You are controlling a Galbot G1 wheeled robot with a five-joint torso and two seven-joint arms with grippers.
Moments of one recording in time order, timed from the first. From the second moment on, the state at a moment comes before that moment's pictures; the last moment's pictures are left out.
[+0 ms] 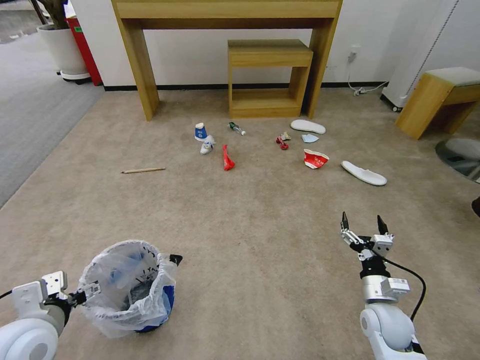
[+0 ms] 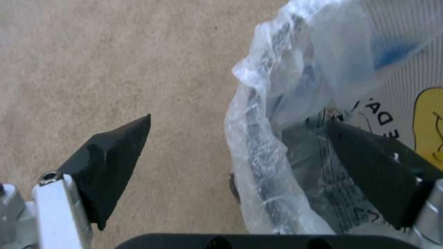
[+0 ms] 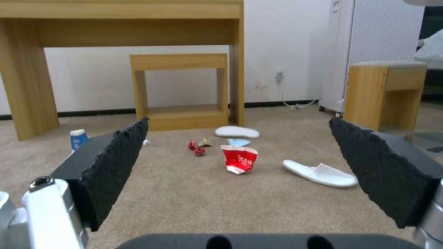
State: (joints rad) left arm 1.74 -1.01 -0.89 -2.19 -1.04 0.74 -0.67; right arm -1.38 1.32 0.63 1.74 0.28 0.35 0.04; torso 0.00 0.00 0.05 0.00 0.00
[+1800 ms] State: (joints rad) left arm 1.61 -0.92 -0.82 -1.94 -1.24 0.73 -0.76; right arm -1.34 1.32 0.61 1.66 0.29 0.35 0.03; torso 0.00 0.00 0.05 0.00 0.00
